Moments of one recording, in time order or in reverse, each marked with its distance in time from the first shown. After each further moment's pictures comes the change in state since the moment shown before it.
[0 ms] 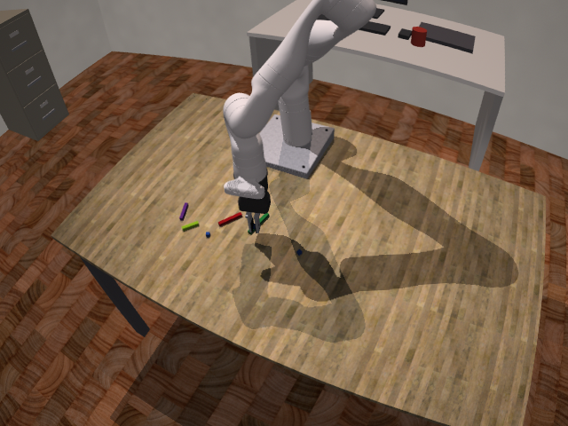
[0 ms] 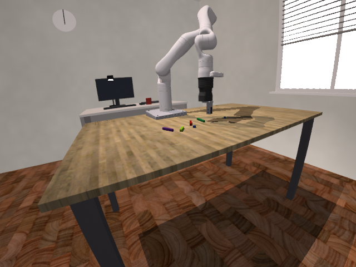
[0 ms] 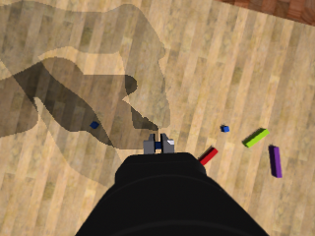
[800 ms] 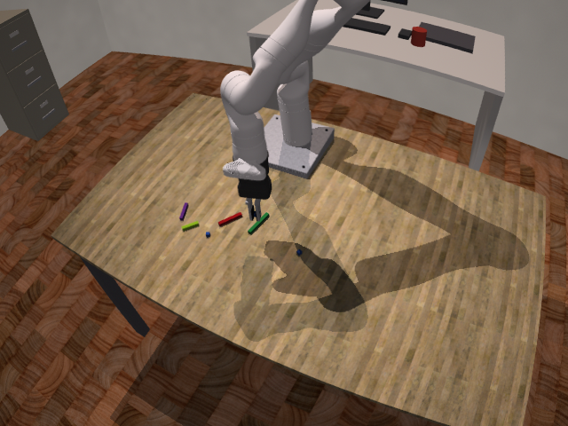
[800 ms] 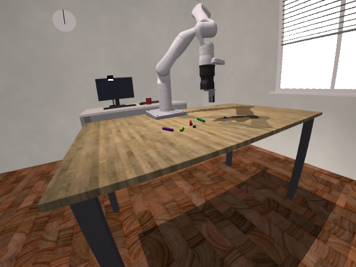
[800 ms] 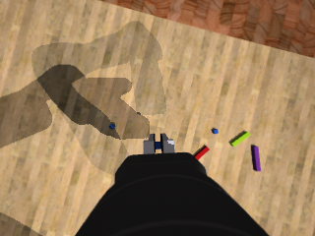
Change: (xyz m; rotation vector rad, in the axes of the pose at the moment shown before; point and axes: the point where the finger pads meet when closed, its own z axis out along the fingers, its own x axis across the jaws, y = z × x) arm -0.009 -0.006 -0.059 0.021 -0.011 -0.016
